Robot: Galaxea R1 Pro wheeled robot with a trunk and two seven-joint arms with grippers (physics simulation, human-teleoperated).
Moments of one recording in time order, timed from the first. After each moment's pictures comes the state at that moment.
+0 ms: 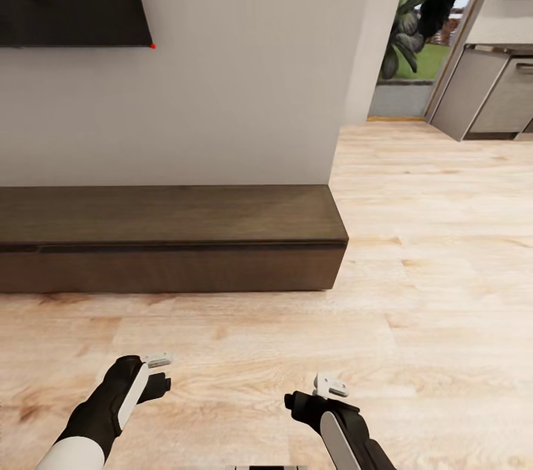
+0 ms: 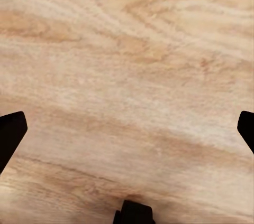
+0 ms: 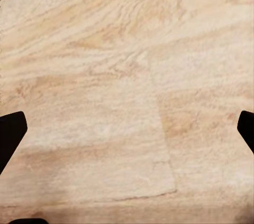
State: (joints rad) left arm -0.50 0.06 0.10 -0.79 0.14 0.83 0.20; right arm -0.23 0.14 0.23 -1.12 -0.54 0.60 -0.39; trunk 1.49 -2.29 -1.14
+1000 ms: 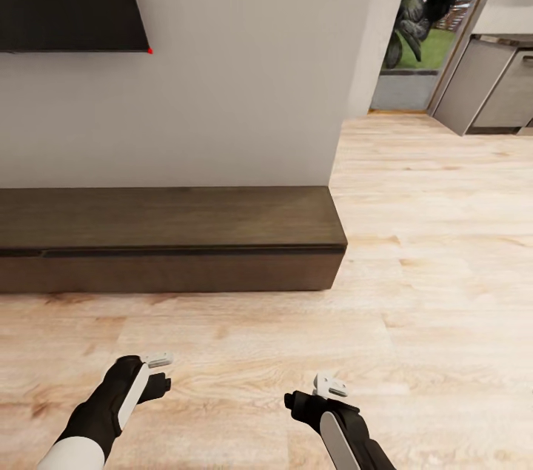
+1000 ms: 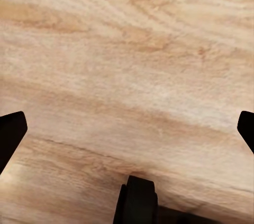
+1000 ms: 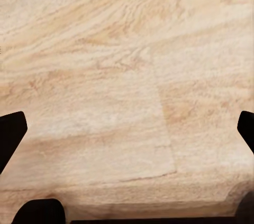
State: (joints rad) left arm -0.50 0.06 0.10 -0.79 0.14 0.83 0.20; right arm -0.23 0.14 0.23 -1.12 -0.54 0.59 -0.38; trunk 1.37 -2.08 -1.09
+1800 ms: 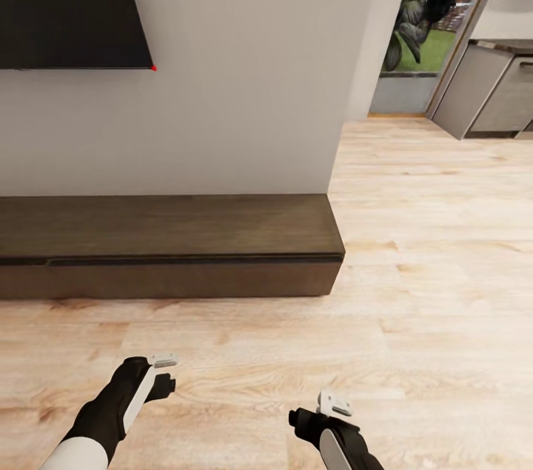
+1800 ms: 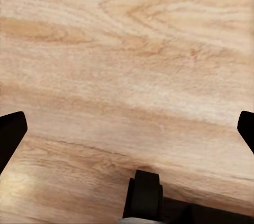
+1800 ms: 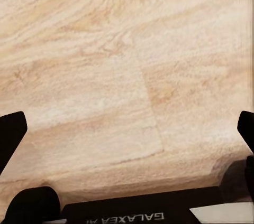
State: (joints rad) left arm -0.50 0.06 0.03 -0.77 0.14 0.80 0.20; right arm -0.23 0.14 0.23 -0.97 -0.54 0.49 -0.38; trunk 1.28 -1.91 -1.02
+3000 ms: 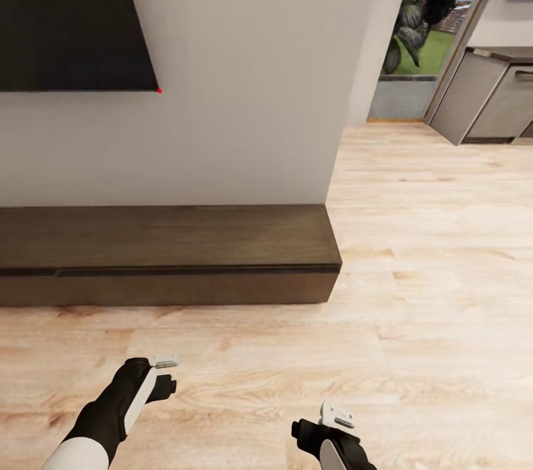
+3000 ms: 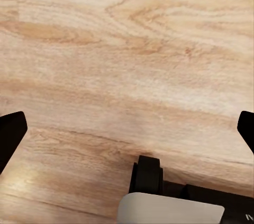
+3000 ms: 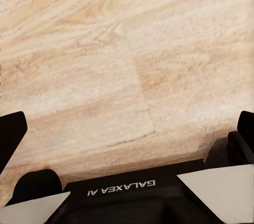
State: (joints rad) left arm -0.50 0.06 0.02 -0.77 0.14 0.80 0.20; right arm -0.23 0.14 0.23 -0.89 -0.54 0.44 -0.39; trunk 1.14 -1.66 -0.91
